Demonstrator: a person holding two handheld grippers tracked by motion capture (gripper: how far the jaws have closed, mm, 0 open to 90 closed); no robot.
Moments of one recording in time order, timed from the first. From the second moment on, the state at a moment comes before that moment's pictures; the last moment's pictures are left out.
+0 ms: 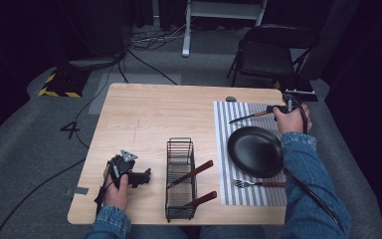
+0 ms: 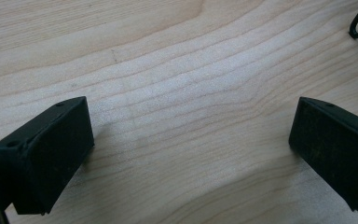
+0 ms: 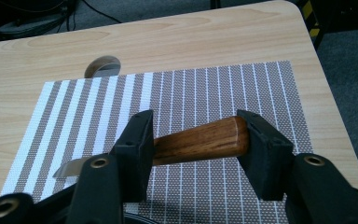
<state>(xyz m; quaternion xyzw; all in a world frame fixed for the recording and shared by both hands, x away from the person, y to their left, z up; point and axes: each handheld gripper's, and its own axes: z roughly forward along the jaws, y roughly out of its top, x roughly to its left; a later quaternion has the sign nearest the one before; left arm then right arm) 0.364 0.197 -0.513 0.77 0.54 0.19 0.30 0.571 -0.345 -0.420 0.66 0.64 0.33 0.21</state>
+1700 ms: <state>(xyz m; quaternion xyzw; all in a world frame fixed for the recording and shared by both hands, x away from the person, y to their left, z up) 0.365 0.196 -0.513 0.76 0.54 0.19 0.30 0.578 -0.363 -0.481 0.71 0.61 0.31 0.20</state>
